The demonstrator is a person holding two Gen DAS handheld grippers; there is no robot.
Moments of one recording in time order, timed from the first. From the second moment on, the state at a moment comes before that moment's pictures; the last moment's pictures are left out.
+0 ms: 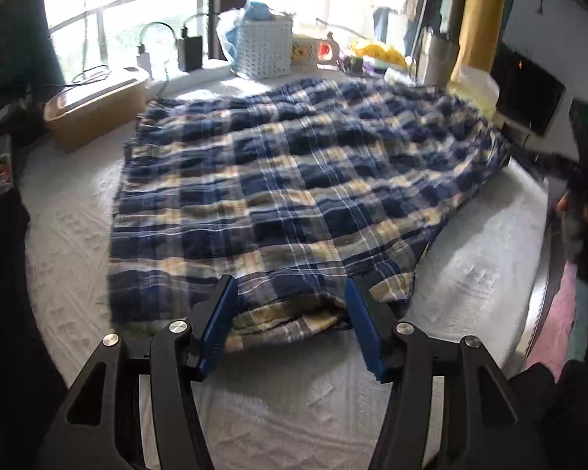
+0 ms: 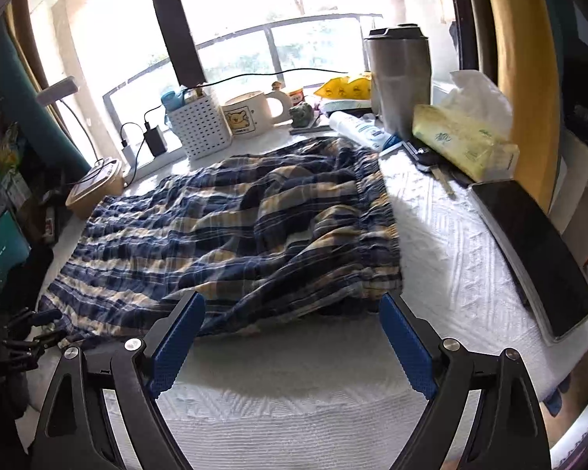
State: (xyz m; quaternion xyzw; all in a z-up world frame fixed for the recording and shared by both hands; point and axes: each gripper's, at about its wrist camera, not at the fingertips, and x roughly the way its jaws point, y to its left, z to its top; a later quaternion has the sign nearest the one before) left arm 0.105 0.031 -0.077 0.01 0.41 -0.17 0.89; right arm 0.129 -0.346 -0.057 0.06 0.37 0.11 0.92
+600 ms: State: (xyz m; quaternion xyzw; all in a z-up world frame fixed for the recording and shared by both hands) left arm 0.104 0.107 -0.051 -0.07 0.36 -0.08 0.93; right arm 0.160 -0.365 -0.087 0.23 0.39 0.11 0.88
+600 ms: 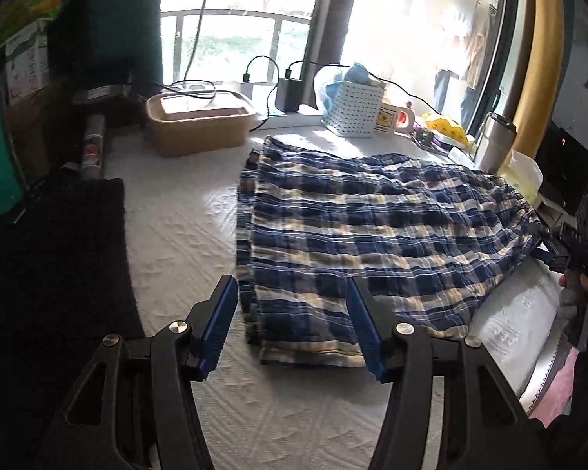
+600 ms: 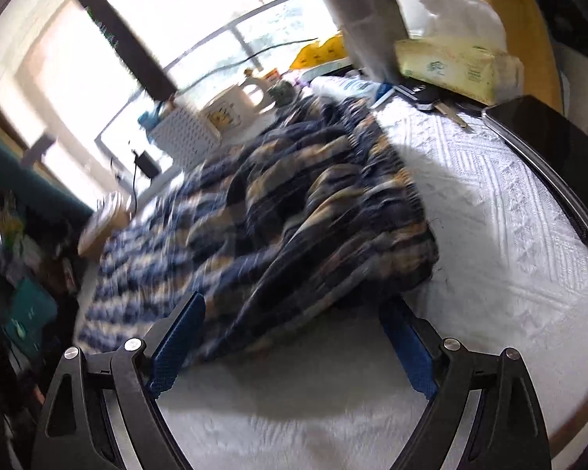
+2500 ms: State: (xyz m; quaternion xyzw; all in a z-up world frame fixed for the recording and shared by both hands) left arm 0.084 0.187 -0.046 -0.13 0.32 0.00 0.94; right arm 0.200 0.019 -0.078 -0.03 0.43 0.35 0.83
